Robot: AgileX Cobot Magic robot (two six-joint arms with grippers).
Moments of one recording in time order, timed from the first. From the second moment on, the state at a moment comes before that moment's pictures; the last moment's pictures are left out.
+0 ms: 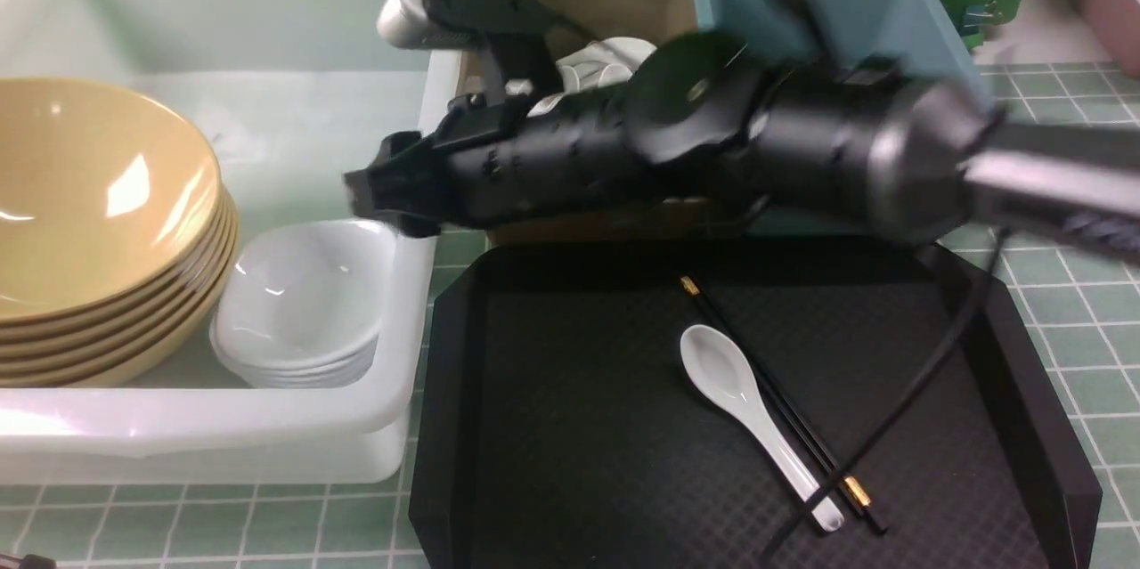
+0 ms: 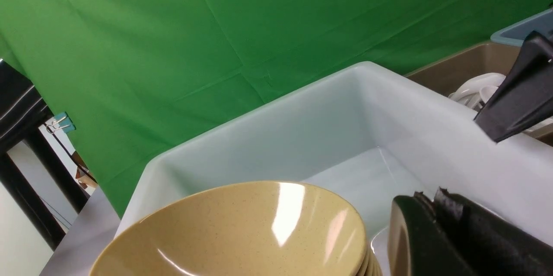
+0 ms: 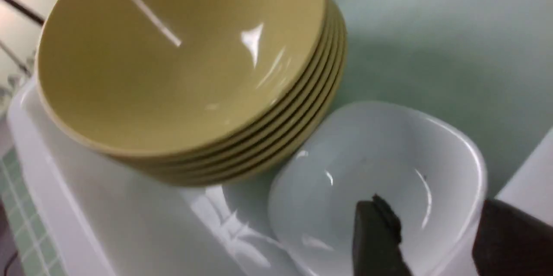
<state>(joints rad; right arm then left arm) 0.72 1.90 -1.55 0.89 0.43 -0.53 -0.29 0.09 -0.22 0.79 0.22 -0.36</state>
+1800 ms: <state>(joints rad) 0.62 1.66 -1.31 0.13 0.57 -0.25 -0.29 0.09 -0.21 0.79 0.20 -0.36</state>
